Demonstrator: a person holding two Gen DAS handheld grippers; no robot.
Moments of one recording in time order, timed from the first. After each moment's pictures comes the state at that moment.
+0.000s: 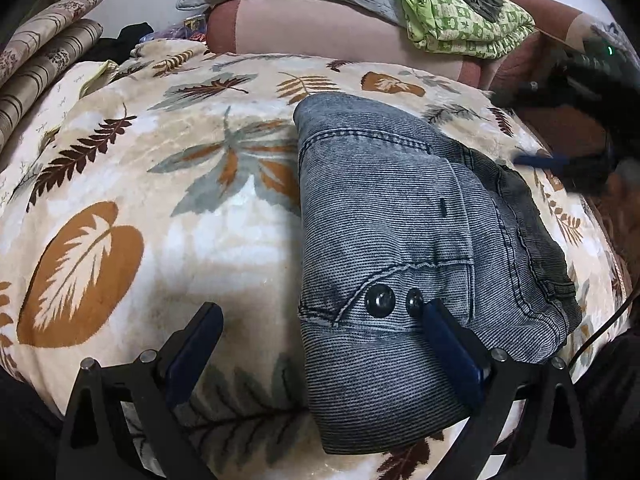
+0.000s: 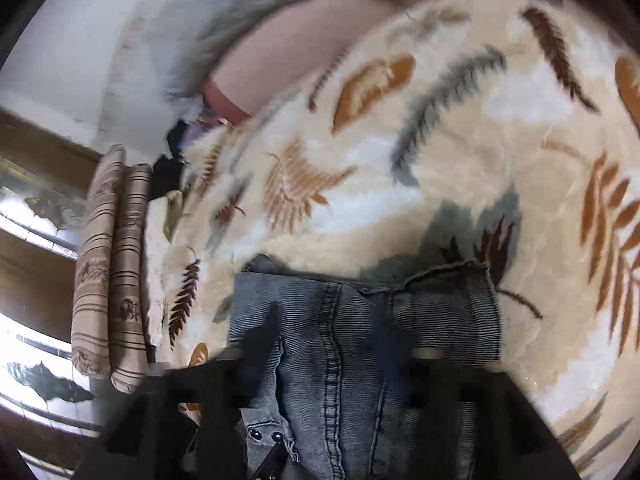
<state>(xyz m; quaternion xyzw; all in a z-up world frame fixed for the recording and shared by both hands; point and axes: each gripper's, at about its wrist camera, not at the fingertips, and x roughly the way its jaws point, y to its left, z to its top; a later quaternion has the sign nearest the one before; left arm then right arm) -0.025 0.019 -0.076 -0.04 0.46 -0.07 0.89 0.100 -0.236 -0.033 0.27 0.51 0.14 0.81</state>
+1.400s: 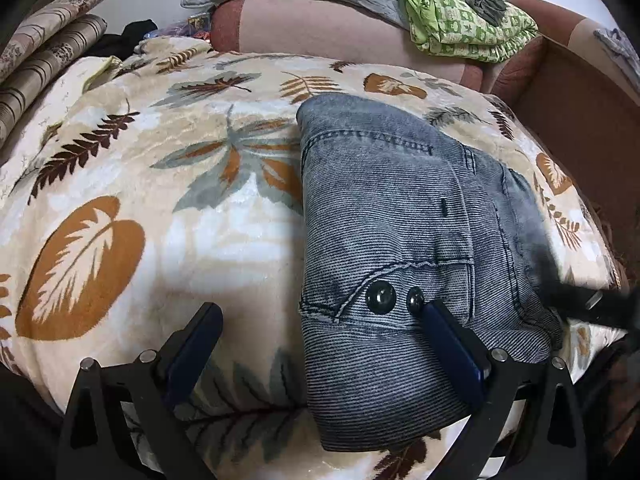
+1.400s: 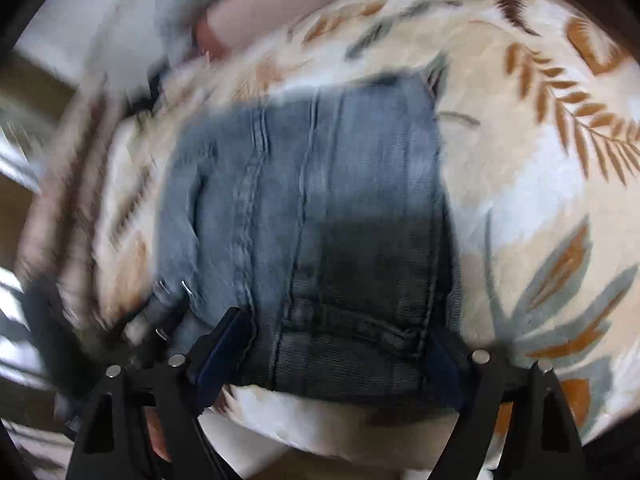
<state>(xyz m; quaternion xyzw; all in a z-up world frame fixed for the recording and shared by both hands) -0.027 0.019 -0.075 -0.05 0.46 -0.06 0.89 -0.014 -0.231 -0.077 0.21 0.54 0.13 0.80</state>
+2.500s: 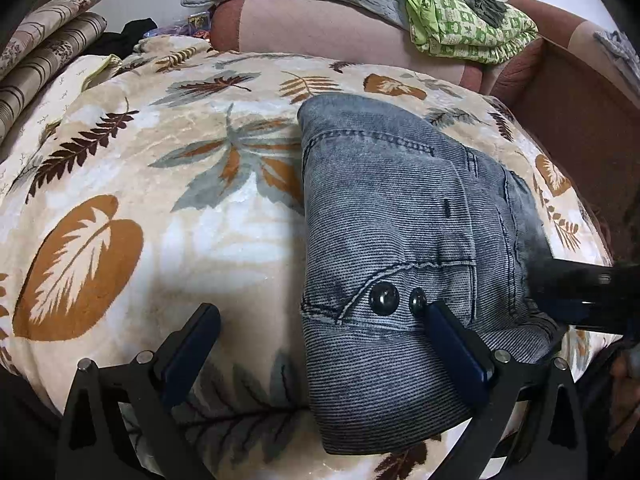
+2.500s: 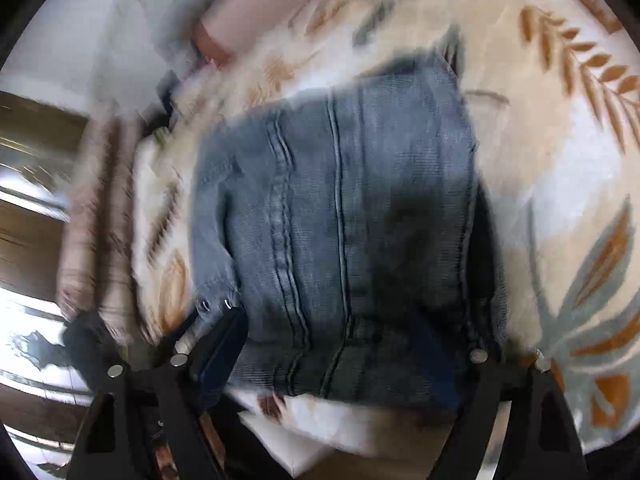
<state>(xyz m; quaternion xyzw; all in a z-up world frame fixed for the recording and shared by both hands) -0.026 0.020 -0.077 -0.05 0.46 -0.07 0.89 -0.002 -0.224 -0.079 0.28 0.54 0.17 0.77</state>
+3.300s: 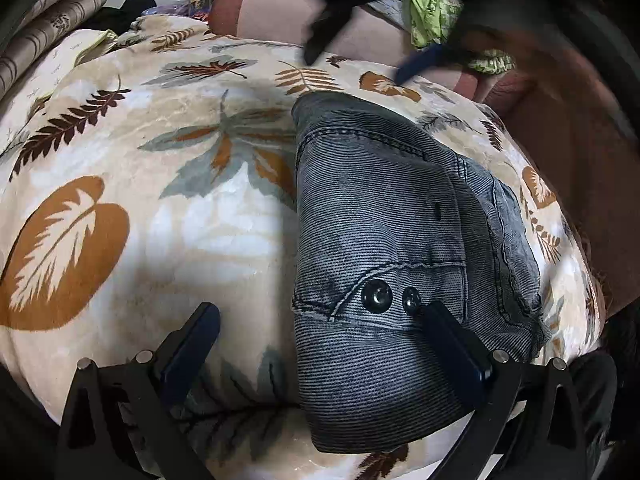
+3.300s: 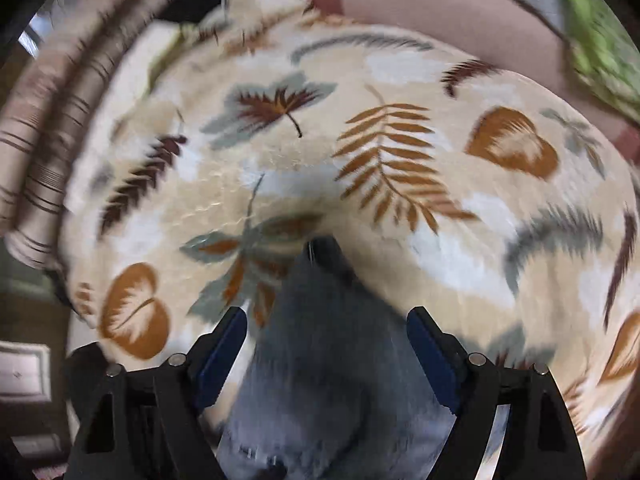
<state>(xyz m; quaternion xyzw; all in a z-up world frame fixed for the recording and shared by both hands) -0.021 0.029 -0.078 -0.10 0.47 -0.10 0.87 0.183 -0.026 -0.011 -0.10 0.62 0.19 0.75</state>
